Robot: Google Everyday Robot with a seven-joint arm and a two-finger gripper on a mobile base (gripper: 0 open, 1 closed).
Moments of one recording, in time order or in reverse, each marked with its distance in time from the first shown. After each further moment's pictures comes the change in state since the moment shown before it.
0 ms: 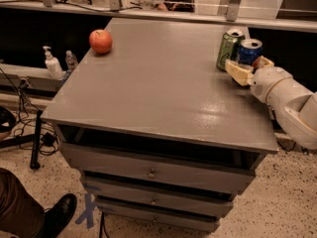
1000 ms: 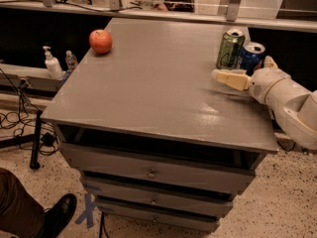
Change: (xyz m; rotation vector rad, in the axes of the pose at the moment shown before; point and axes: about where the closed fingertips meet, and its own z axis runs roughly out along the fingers) arm 0.005 0.008 0.000 -0.006 0.039 0.032
